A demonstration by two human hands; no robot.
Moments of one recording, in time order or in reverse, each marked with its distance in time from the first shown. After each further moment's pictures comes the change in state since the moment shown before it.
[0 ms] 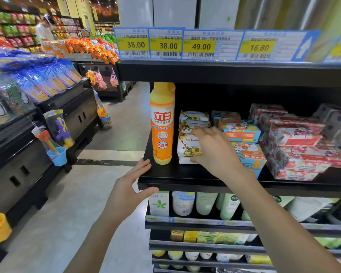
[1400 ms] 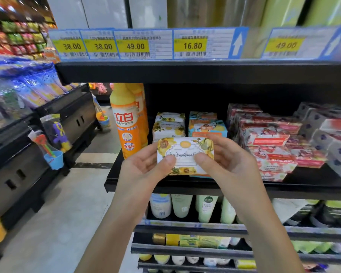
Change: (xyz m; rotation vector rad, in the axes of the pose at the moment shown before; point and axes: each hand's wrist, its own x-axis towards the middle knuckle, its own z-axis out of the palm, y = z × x) left_hand -0.018 0.156 0.055 -0.848 -0.011 0.049; right_hand -0.106 0.062 -0.041 1.310 0.235 0.180
